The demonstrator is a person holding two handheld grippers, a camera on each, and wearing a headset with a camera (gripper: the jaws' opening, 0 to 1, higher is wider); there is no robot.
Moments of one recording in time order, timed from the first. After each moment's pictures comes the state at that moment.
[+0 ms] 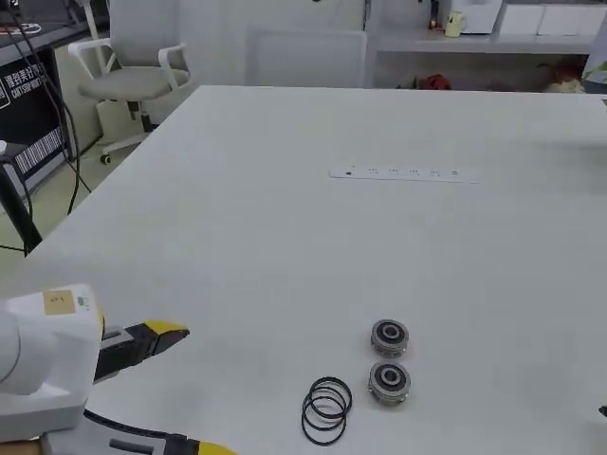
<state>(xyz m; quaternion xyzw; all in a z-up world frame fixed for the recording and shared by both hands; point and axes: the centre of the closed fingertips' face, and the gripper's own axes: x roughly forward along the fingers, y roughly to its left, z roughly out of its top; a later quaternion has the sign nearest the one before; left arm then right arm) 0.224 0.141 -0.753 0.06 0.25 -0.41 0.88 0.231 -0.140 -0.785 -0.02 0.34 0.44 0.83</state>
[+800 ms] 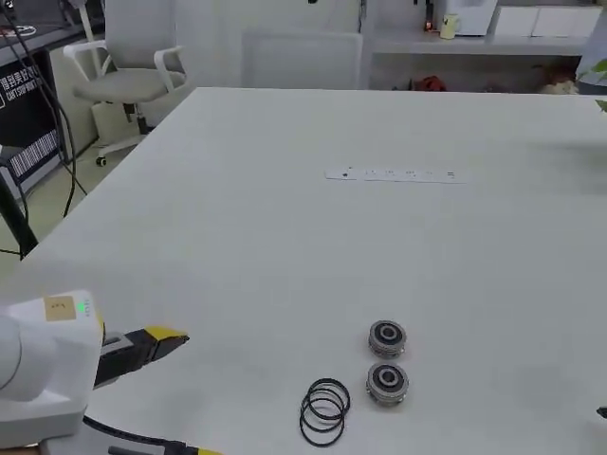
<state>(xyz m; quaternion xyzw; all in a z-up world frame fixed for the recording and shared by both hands) 0.223 0.139 -0.756 0.07 0.26 -0.41 0.87 0.231 -0.141 -0.785 -0.02 0.35 0.43 0.83</state>
